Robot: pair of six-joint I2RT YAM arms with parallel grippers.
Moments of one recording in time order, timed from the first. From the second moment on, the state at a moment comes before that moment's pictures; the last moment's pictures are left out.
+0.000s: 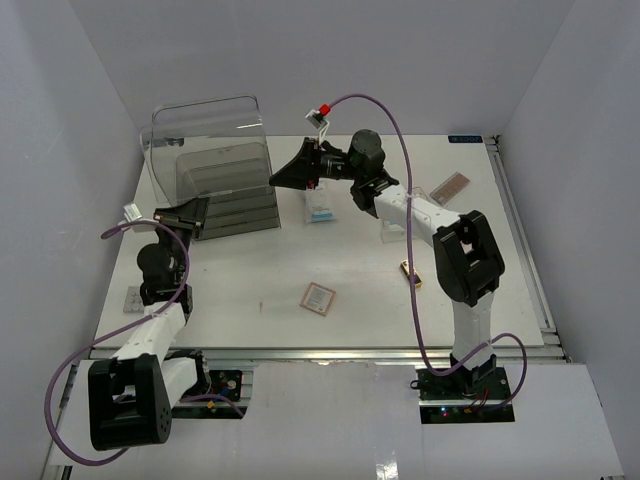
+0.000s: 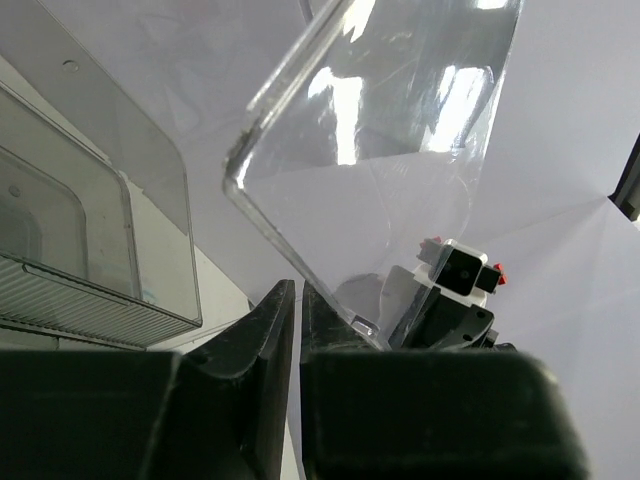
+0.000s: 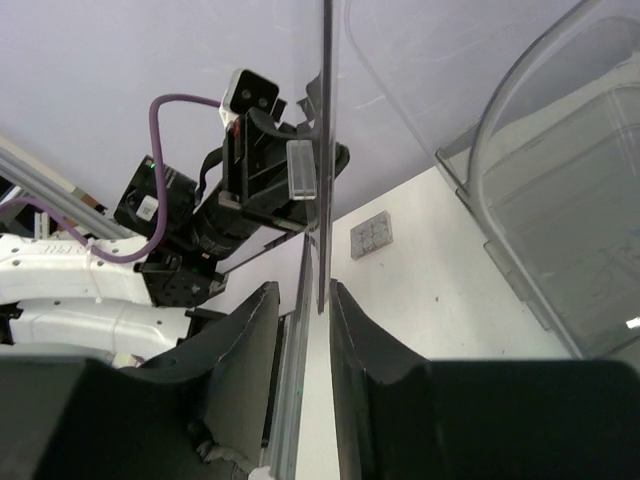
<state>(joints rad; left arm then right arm) 0.10 1.02 0.33 0.97 0.21 -1.28 0.62 2.00 1.57 0.69 -0.96 0.86</state>
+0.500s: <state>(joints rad) 0.12 1.01 0.41 0.93 0.27 -1.24 0.40 1.59 1.13 0.30 -0.96 0.34</state>
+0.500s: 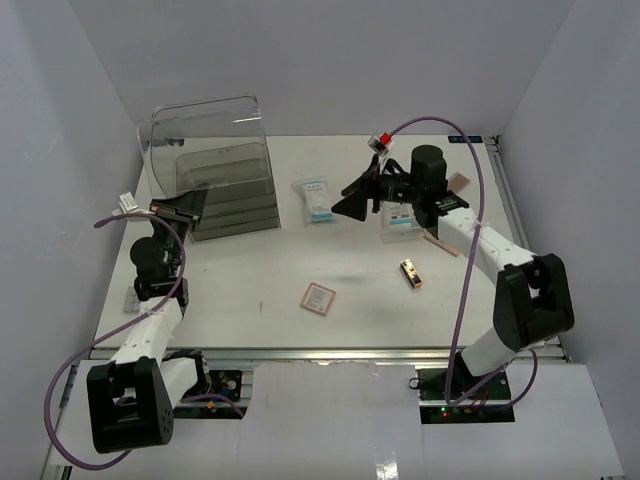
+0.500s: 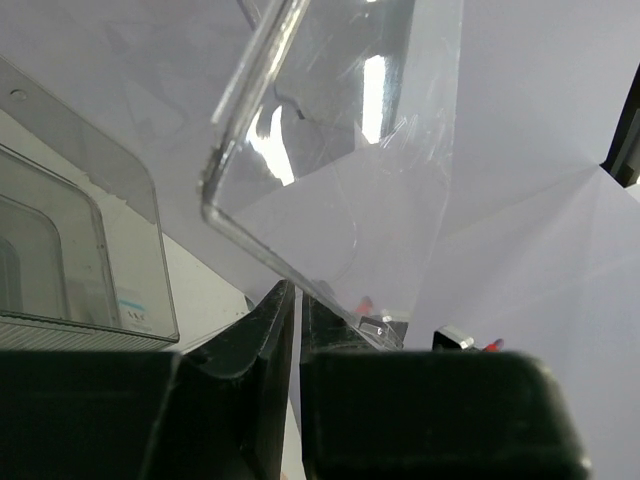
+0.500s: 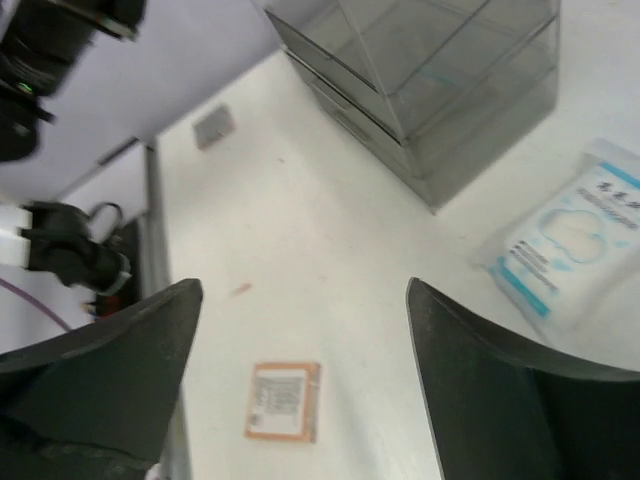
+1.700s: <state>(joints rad) 0.14 0.99 0.51 0.83 0.36 -1.24 0.20 1.79 1.12 -0.09 -0.17 -0.10</state>
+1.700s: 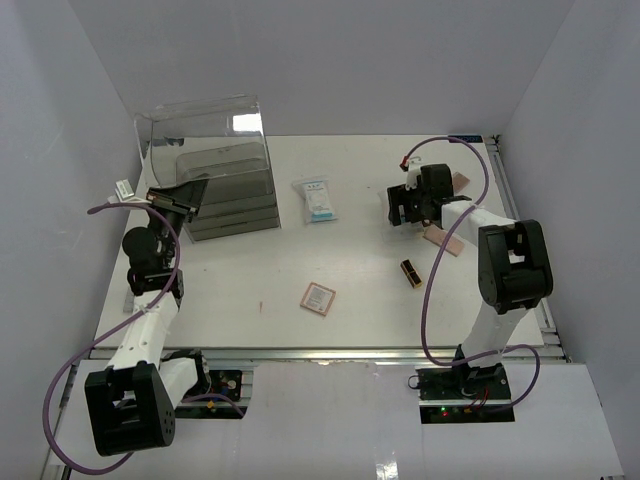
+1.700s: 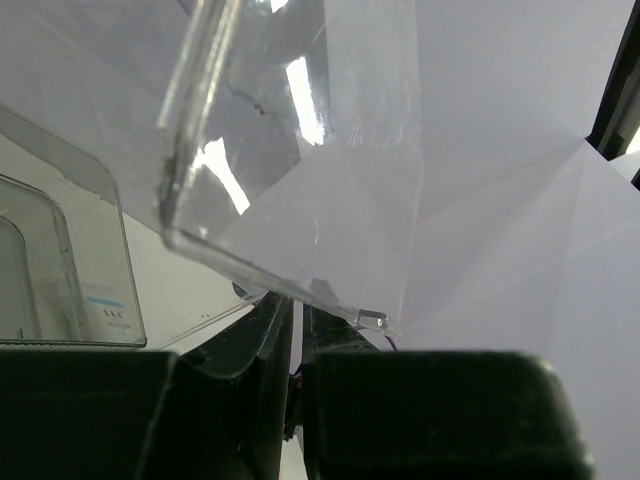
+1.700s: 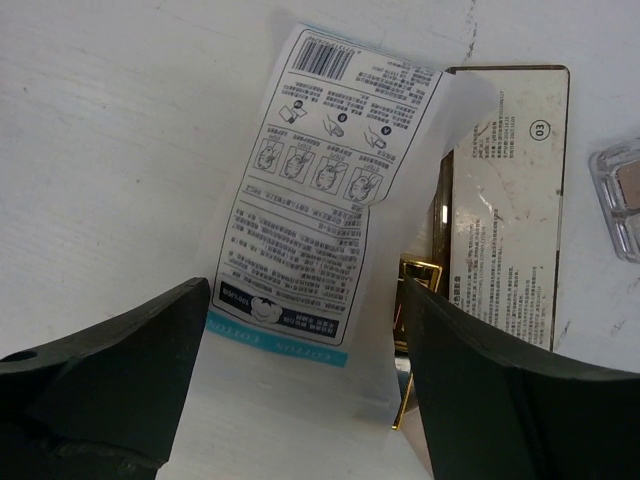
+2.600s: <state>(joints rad) 0.15 0.99 0.57 0.80 0.37 -1.28 0.39 1.45 1.09 -0.31 -0.65 -0.72</state>
